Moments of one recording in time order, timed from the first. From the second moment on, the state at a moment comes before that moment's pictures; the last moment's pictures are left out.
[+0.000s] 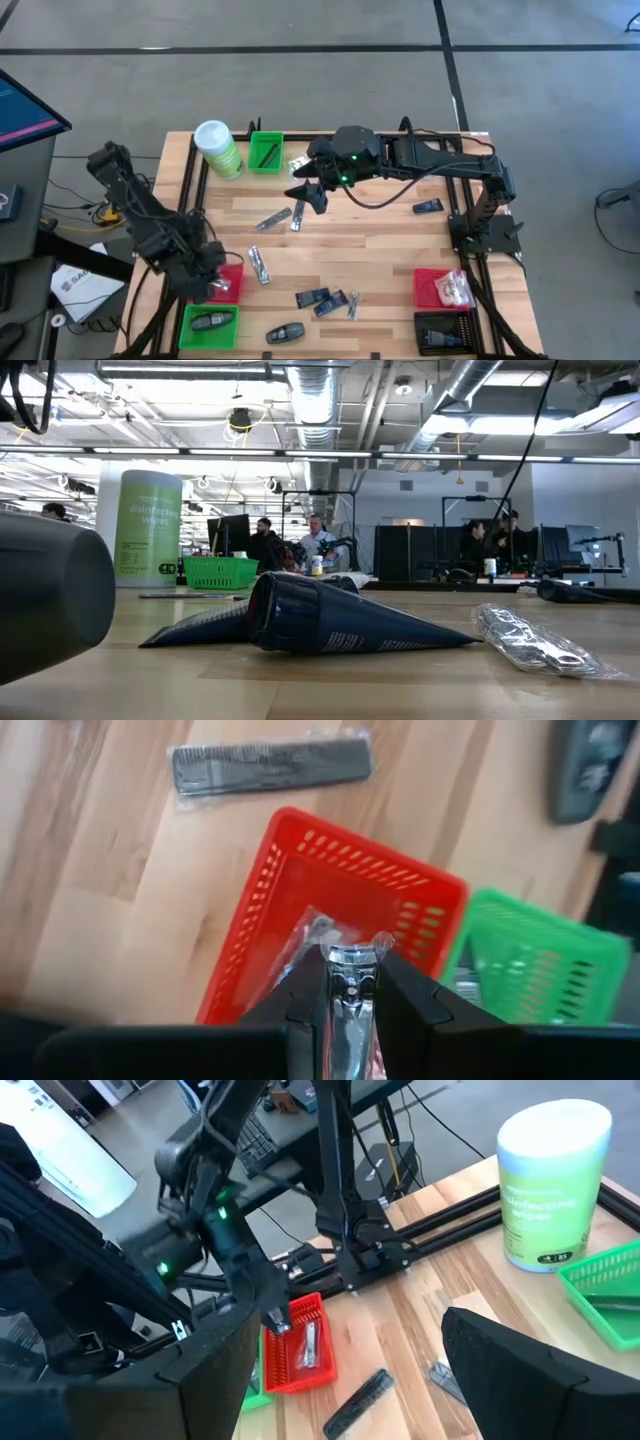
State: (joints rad) left arm -0.91 1.10 0.84 -1.04 -0.24 -1.22; right arm -0.01 1.79 1.99 -0.59 -0.05 0.45
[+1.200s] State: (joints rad) left arm -0.90 1.33 0.65 -0.74 -0.17 -0.97; right arm -0.01 1.79 1.99 -0.53 -0.05 0.45
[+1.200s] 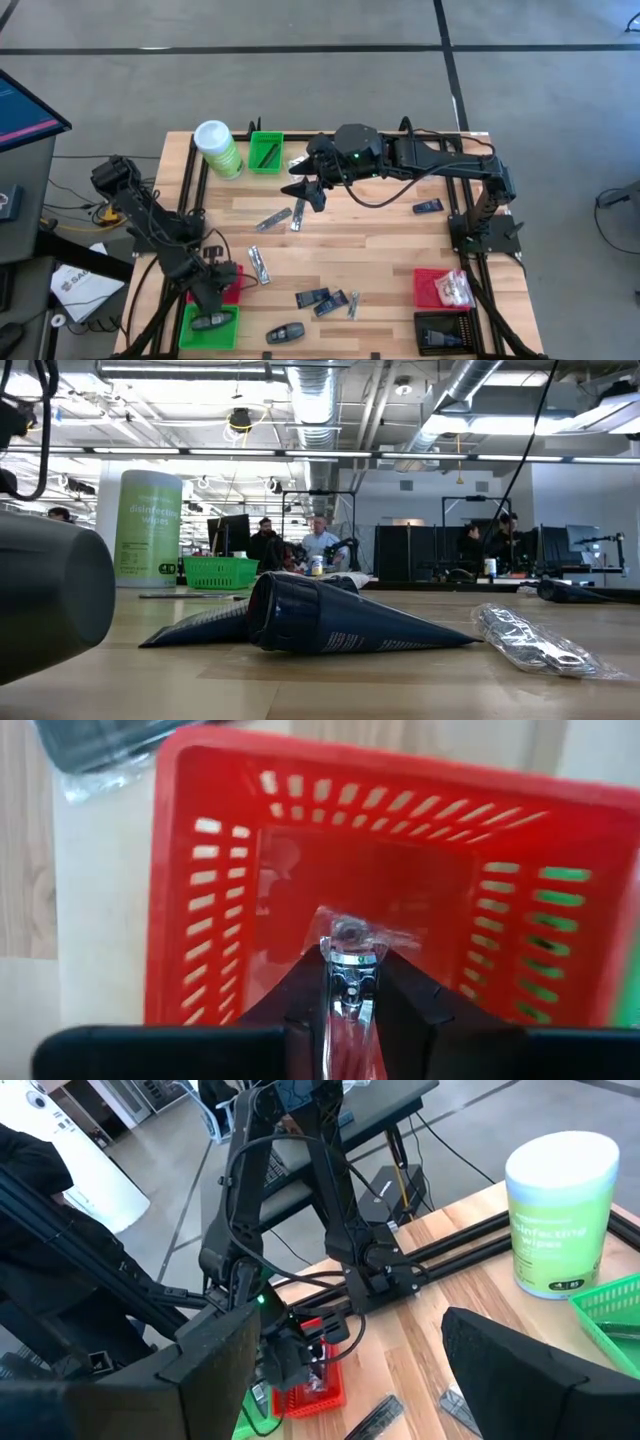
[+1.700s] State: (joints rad) left arm -0.90 1.33 0.67 -0.73 -0.10 -0.98; right arm -0.01 1.79 1.99 -0.53 -0.05 0.45
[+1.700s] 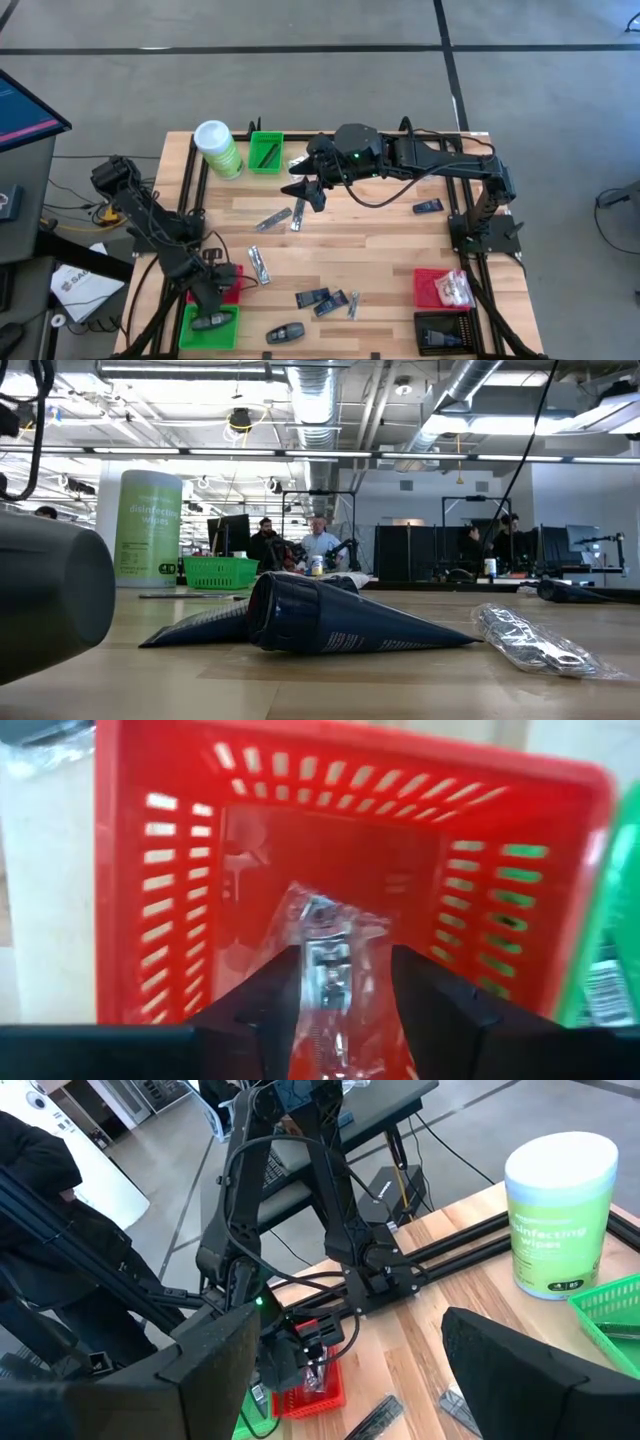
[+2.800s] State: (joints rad) left arm -0.69 0.90 0.70 -0.63 -0.50 -1.10; right arm -0.04 1.79 1.99 -0.69 -0.05 0.46
